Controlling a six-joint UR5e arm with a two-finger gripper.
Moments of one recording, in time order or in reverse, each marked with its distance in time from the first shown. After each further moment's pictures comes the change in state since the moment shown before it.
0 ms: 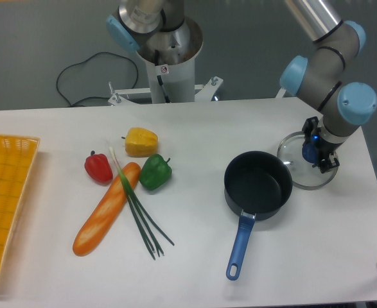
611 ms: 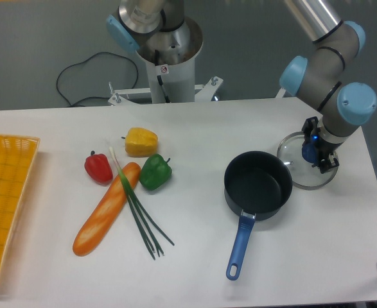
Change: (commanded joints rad) arm 0.000 0.000 0.000 0.000 0.000 0.003
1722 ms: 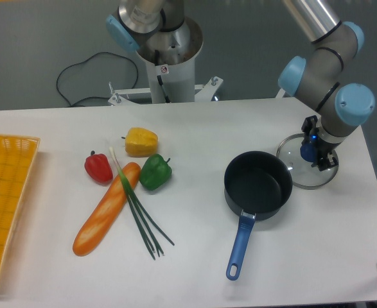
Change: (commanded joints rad) arm -0.003 0.008 0.018 -0.002 0.031 -0.009
